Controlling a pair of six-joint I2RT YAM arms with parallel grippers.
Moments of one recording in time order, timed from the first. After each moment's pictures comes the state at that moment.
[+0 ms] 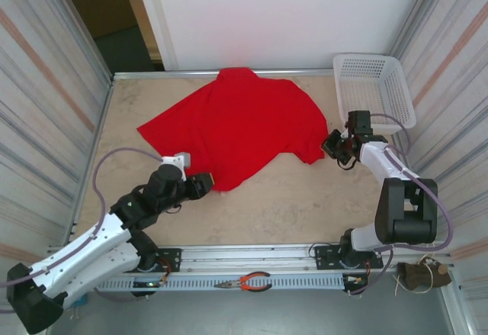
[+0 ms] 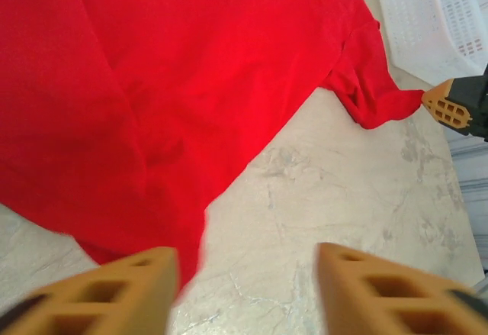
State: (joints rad) left arm -0.76 0.70 0.54 -0.42 -0.07 -0.83; right arm -0.03 1.43 0.88 -0.46 -0.30 0.72
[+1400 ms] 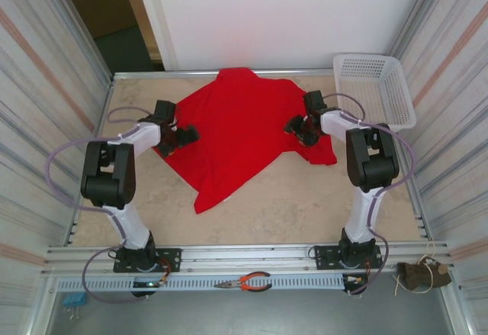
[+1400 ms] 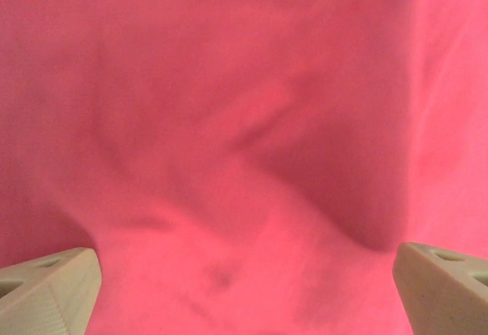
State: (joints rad) left arm -0.14 1.77 1.08 -0.47 0.12 -0.59; right arm 0.21 1.98 1.33 -0.47 -0.20 0.79
